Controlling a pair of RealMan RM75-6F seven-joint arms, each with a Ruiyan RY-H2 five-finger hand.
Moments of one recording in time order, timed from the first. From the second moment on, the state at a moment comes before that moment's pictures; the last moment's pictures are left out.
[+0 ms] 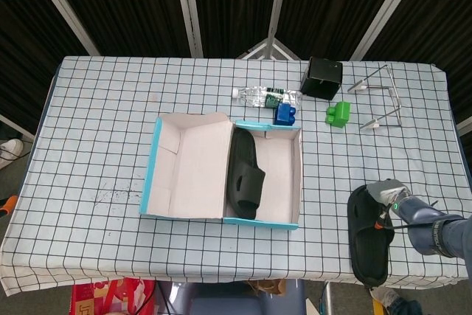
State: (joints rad) left arm -0.07 -1.21 -0.18 -1.53 1.35 1.62 0.19; right arm 1.29 -1.11 -0.61 -1.54 -0.66 0.30 0.01
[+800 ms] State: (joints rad) left arm -0.06 -1.20 -0.18 -1.53 1.35 1.62 0.18; right arm 1.30 -1.00 -0.56 -1.61 -0.69 0.33 -0.01
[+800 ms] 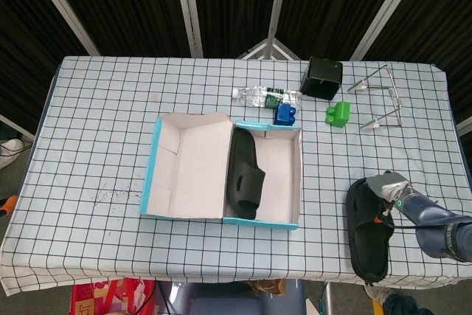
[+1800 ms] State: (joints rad) left arm -0.06 -1.19 -0.18 -1.54 1.36 1.62 0.15; right arm 1.11 -0.69 -0.07 -1.79 -0.89 0.43 0.36
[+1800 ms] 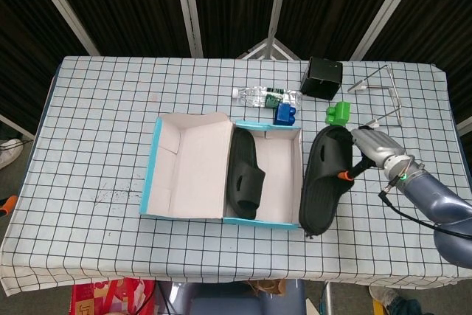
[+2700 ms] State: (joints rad) left arm -0.09 -1.32 -0.20 -1.35 1.52 1.78 0.02; right arm 0.80 -1.18 0.18 -1.41 -1.46 0.94 0.79
